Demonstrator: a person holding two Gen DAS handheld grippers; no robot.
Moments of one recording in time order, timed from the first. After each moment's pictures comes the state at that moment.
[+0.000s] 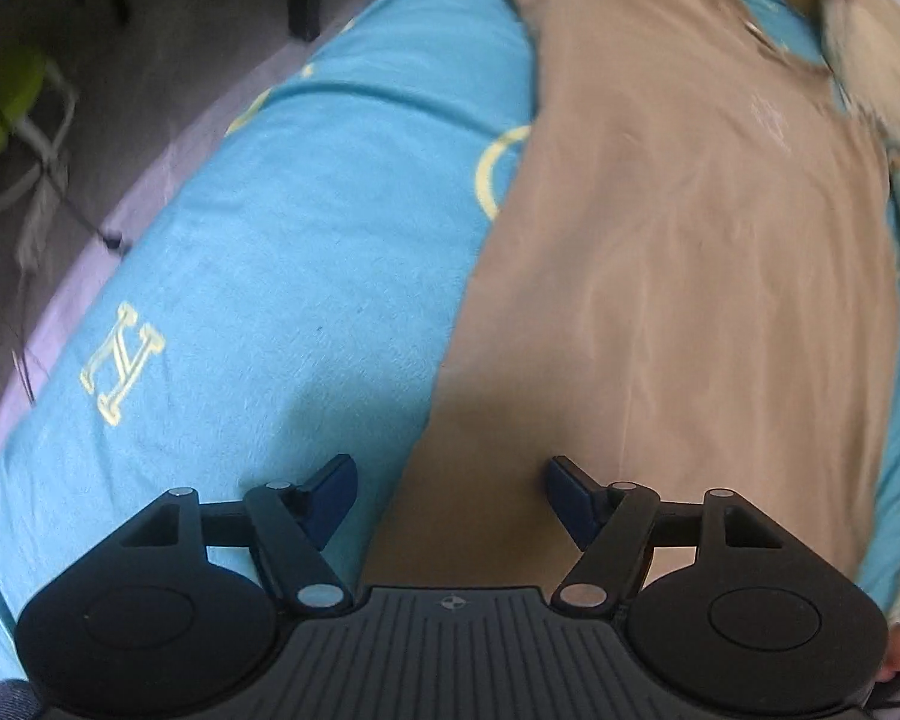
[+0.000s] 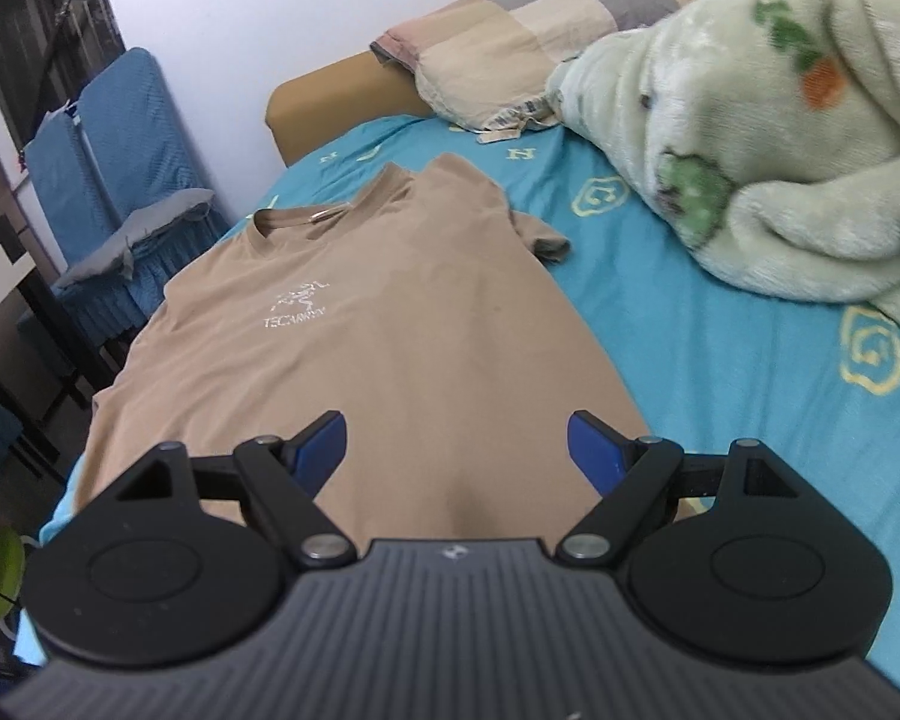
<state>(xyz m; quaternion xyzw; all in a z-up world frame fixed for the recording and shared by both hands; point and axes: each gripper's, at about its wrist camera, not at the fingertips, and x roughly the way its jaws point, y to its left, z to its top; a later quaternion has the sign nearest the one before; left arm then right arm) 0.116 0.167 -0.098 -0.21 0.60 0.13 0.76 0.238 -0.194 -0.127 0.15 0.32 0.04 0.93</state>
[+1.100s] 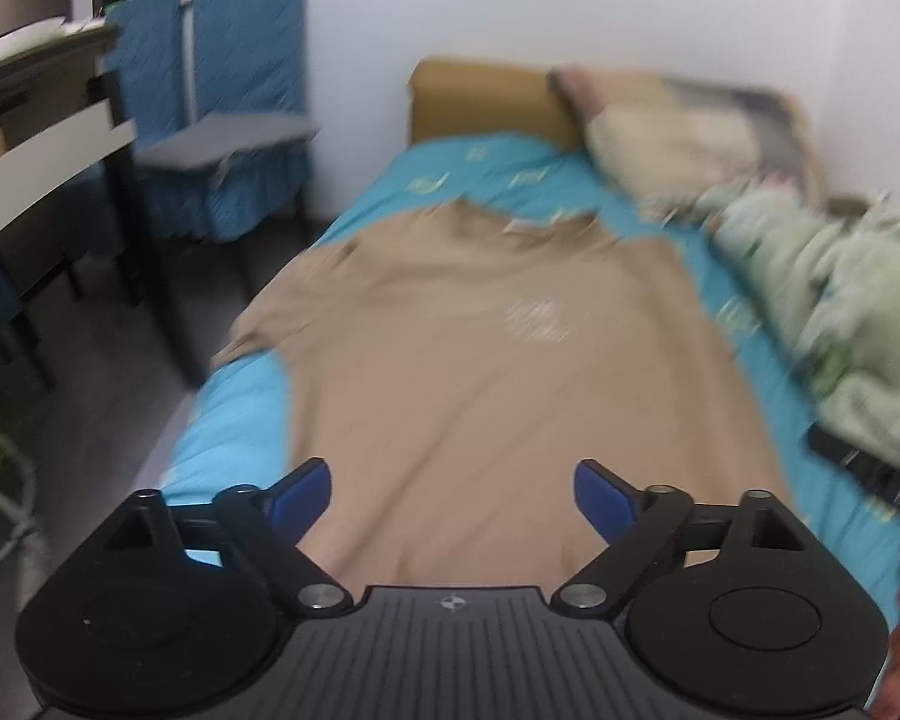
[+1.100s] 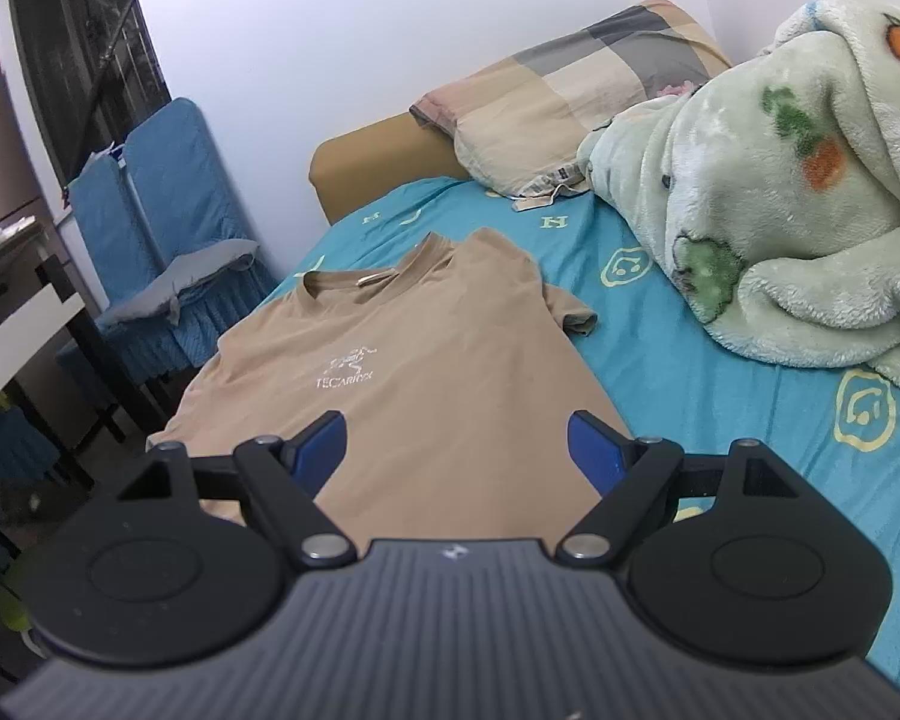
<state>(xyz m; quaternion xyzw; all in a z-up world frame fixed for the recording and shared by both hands) 0.154 0.045 0.020 -0.05 0.36 0.05 0.93 0.223 -0.199 -0.090 0.15 0.27 0.07 0.95</state>
